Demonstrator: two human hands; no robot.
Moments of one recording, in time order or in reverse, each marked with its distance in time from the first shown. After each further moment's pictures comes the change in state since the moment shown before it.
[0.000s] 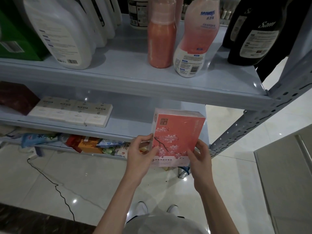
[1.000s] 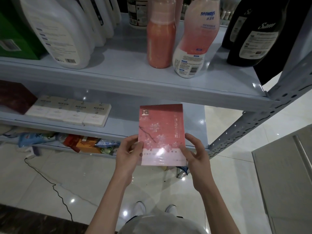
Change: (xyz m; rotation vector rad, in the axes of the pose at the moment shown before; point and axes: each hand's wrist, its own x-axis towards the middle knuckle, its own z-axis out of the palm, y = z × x) left_hand 0.011 -0.006 -0.021 -0.131 0.092 -0.144; right_hand -0.011 -0.026 0.003 0.069 -0.196 -0.039
